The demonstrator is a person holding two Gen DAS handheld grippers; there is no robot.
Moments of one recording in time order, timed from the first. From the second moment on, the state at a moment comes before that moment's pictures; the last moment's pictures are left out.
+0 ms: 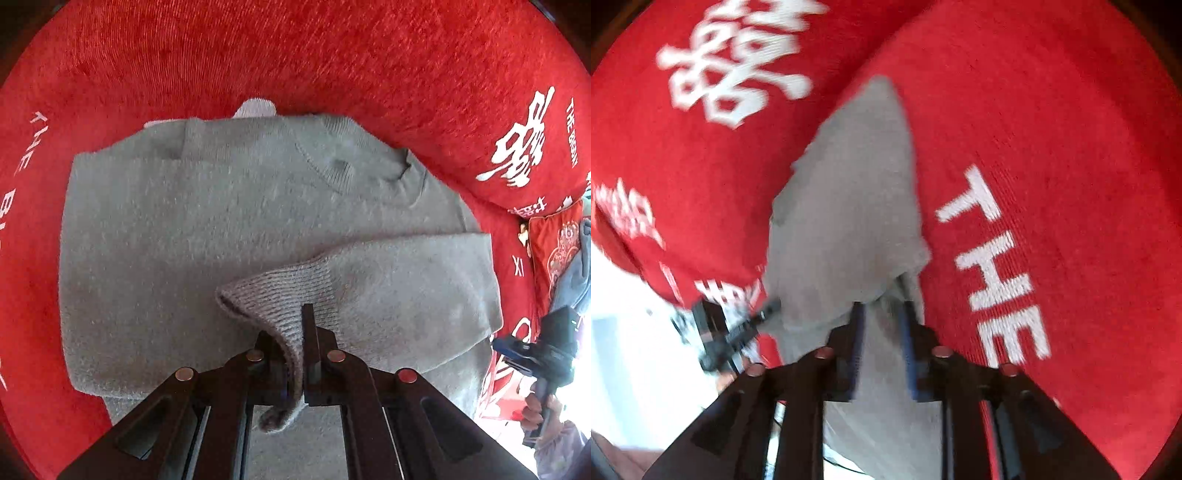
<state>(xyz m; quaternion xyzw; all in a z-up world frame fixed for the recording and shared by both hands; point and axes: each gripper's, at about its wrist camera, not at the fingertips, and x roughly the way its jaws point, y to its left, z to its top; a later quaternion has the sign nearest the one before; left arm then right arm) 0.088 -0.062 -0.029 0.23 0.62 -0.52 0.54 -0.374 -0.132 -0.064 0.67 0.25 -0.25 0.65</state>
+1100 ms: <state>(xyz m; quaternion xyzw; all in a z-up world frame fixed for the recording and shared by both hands) 0.085 -0.075 -0.017 0.26 0.57 -0.51 0.59 -0.372 -0.178 -0.046 0.61 0.30 -0.37 0.63</state>
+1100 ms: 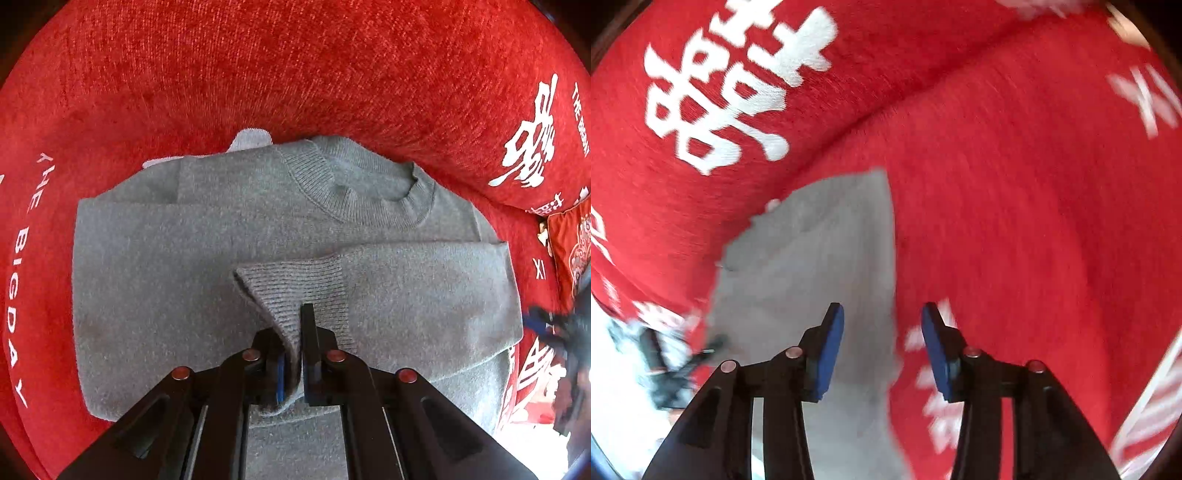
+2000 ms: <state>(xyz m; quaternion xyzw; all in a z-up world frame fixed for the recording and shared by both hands) 0.111 -0.029 0.004 0.24 0.60 -0.50 0.58 -0.304 -0.123 -0.039 0.68 0.25 -0.26 0.64</state>
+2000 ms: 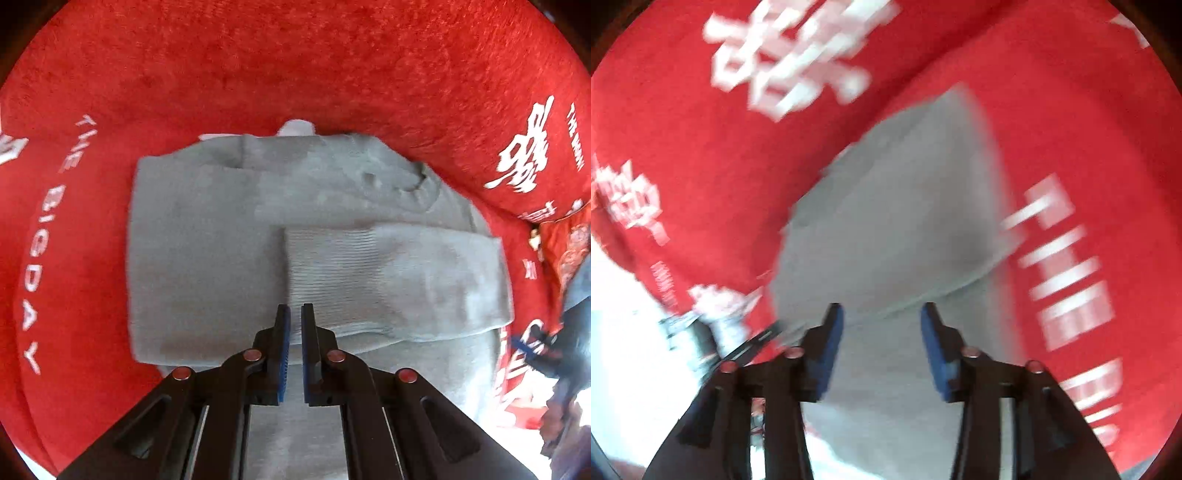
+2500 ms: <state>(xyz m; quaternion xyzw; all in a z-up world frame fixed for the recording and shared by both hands) 0.103 -0.033 -0.007 0.25 0.60 -0.50 0.57 -0.177 -0.104 -0.076 0.73 0.23 -0.19 0.62</state>
